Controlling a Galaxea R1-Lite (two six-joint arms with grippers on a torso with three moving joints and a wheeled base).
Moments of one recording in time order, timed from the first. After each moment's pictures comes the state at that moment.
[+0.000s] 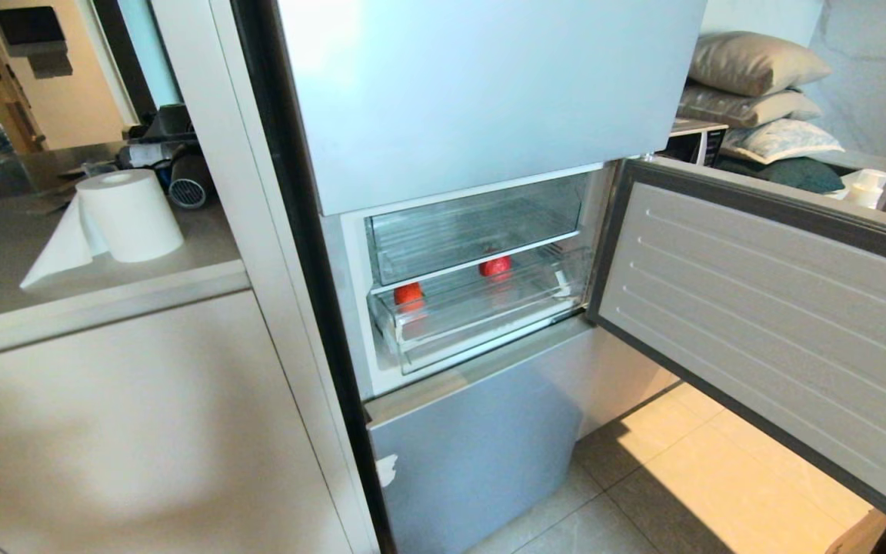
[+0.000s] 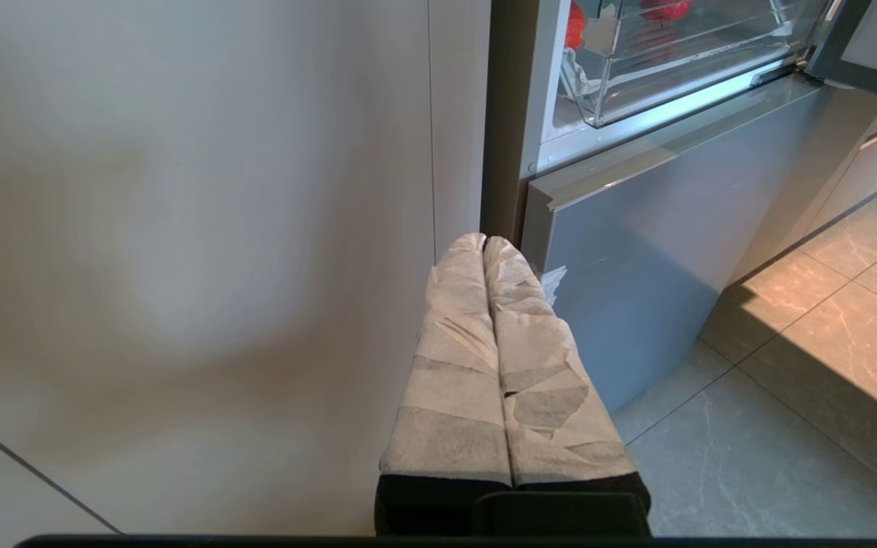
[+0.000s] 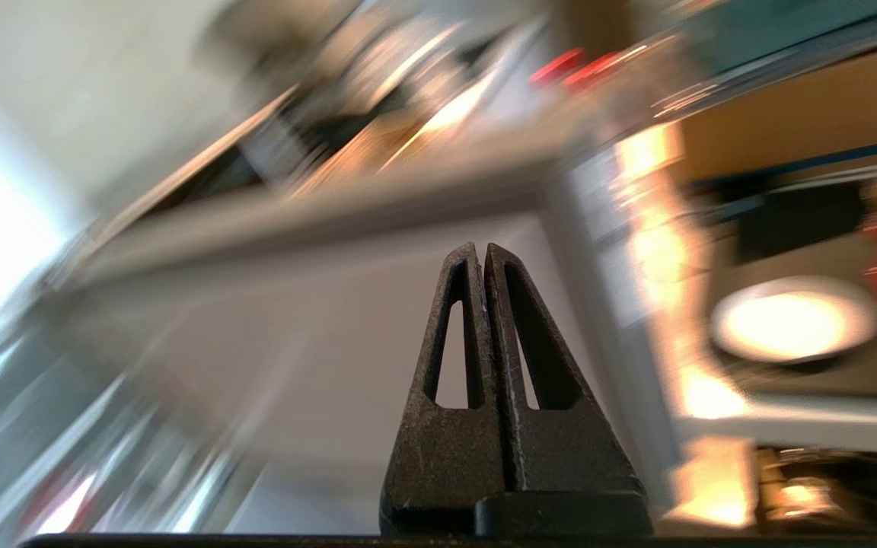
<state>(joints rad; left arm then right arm) 0.01 0.00 0.00 0.00 0.00 0.01 -0.54 0.77 -0.42 -0.50 -0.19 0.45</state>
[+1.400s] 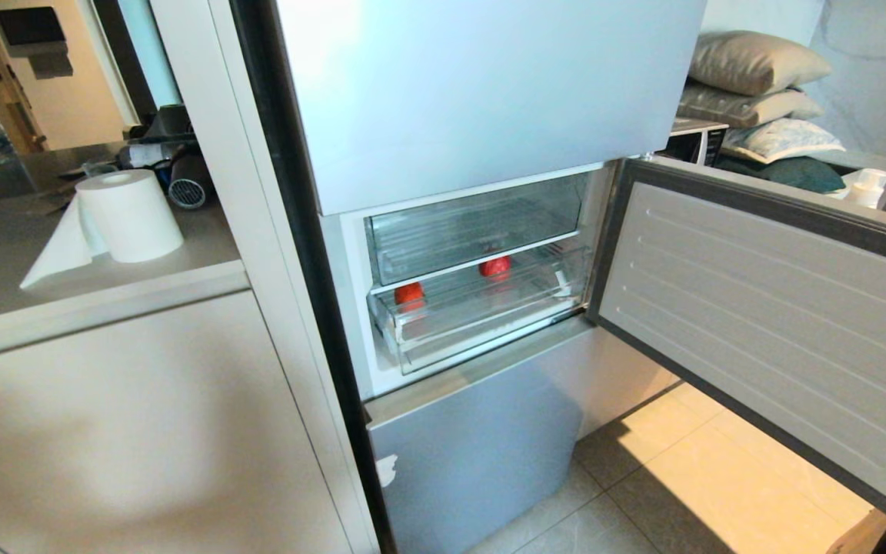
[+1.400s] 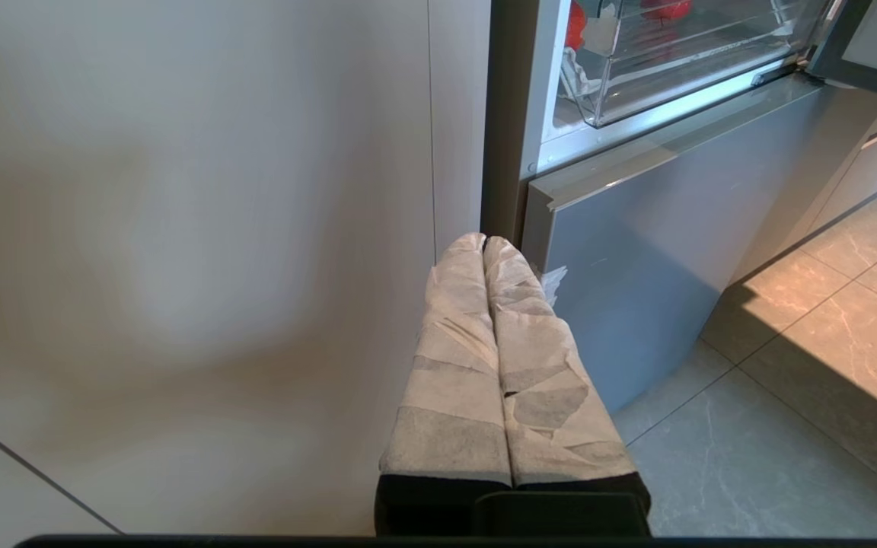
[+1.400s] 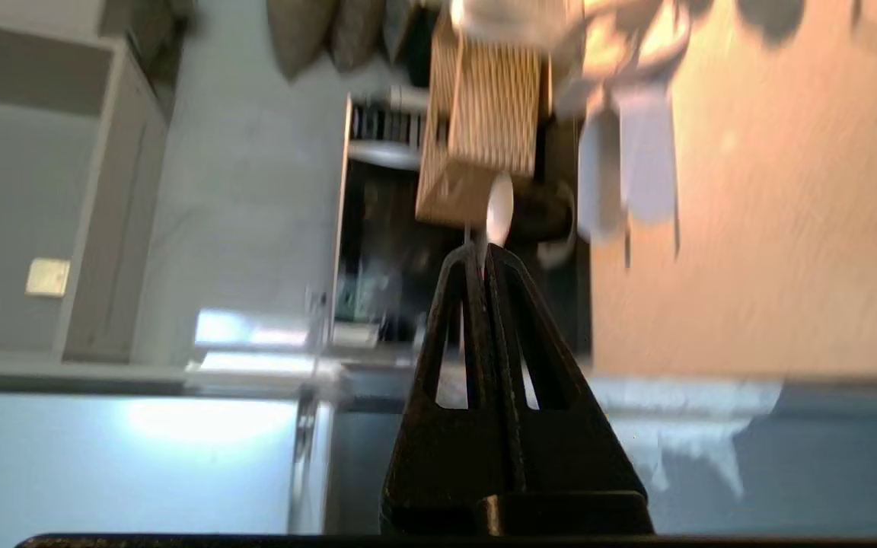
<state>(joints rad) 0.01 0.00 0.00 0.00 0.00 0.01 -1.25 1.73 -0.86 -0.78 0.82 1.26</state>
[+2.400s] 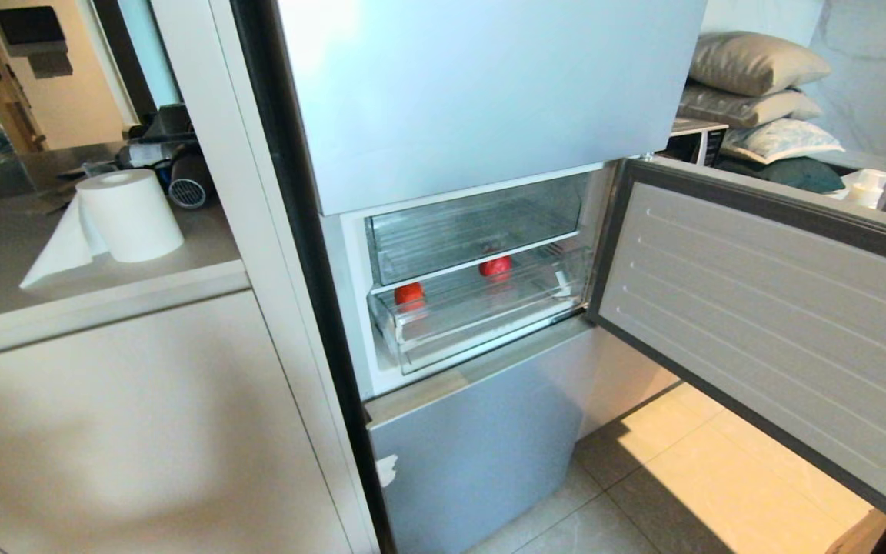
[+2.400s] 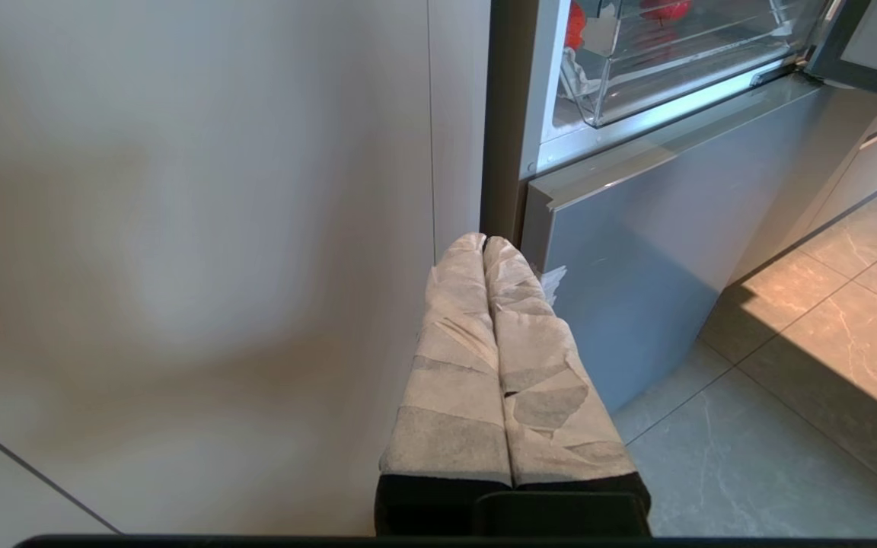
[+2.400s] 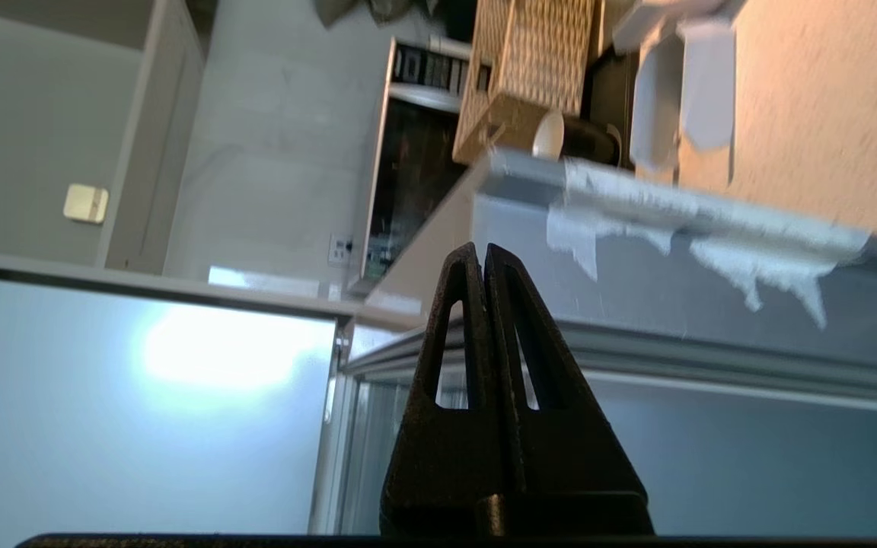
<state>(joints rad) 0.01 0.00 0.00 0.00 0.00 0.01 -1.31 1.47 -0.74 -0.70 0.93 1.26</state>
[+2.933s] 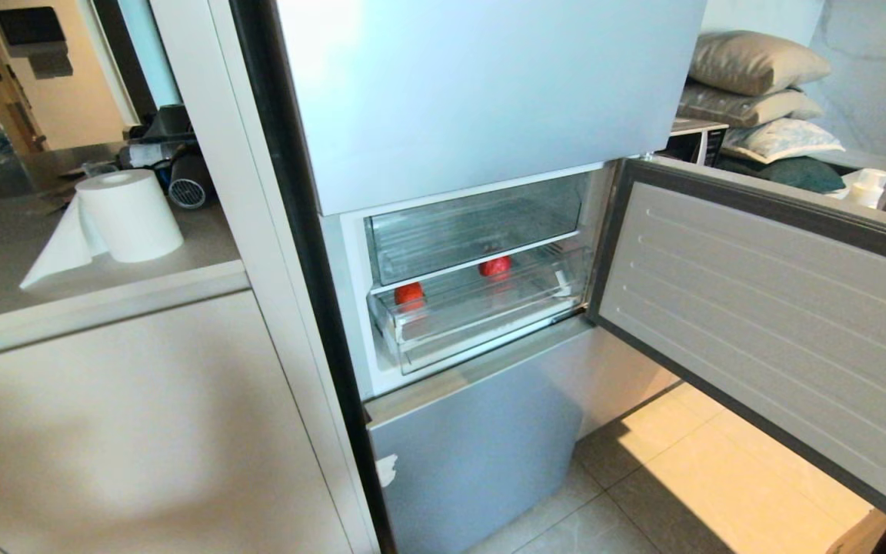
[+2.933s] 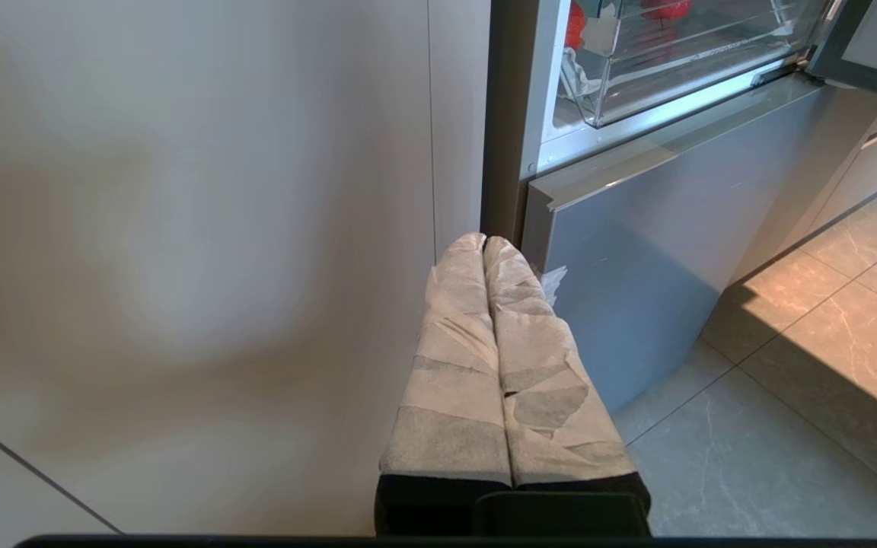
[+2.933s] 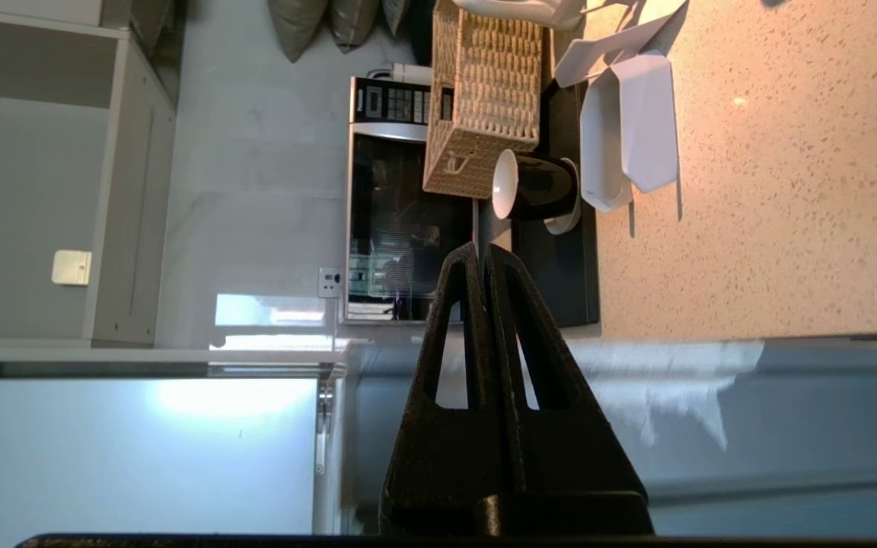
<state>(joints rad) 0.01 0.00 0.00 0.00 0.00 0.01 -1.31 1.73 -0.90 -0.70 0.92 1.27</state>
